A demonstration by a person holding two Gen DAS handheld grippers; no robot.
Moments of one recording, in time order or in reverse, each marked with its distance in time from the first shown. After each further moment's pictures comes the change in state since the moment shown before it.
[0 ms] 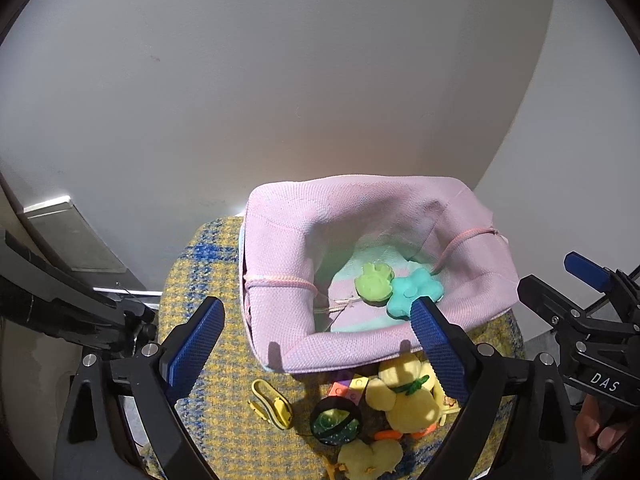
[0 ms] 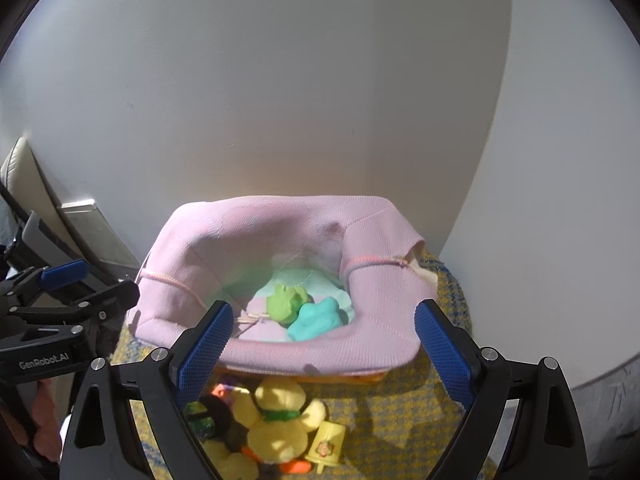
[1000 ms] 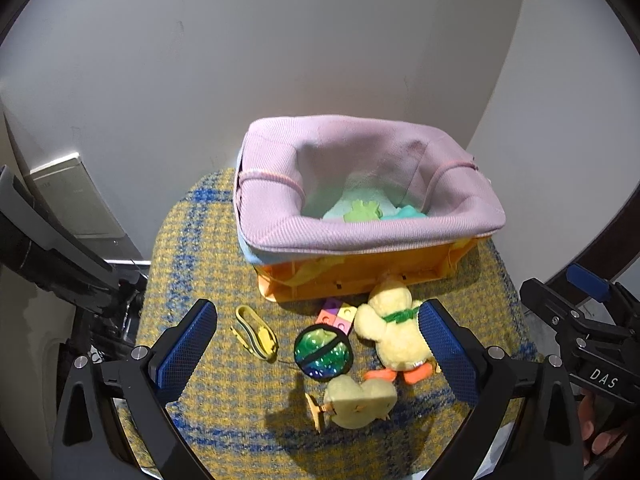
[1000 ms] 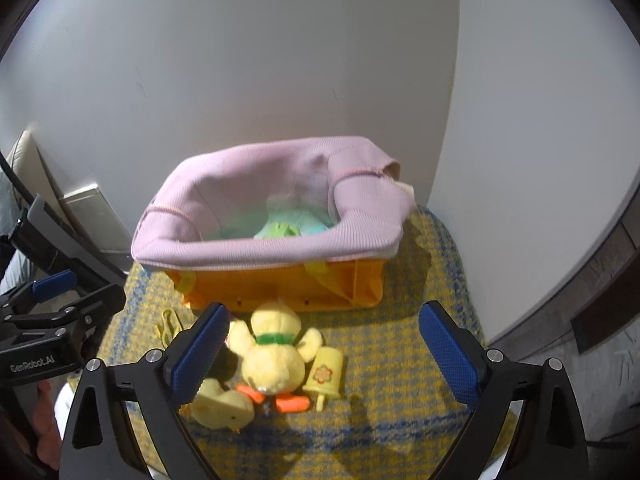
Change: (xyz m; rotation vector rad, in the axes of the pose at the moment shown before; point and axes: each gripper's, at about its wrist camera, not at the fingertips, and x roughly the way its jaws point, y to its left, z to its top) left arm -0.019 -0.011 -0.087 -0.030 0.021 -0.001; right arm -0.029 -0.007 -0.094 0.051 0.010 -0.022
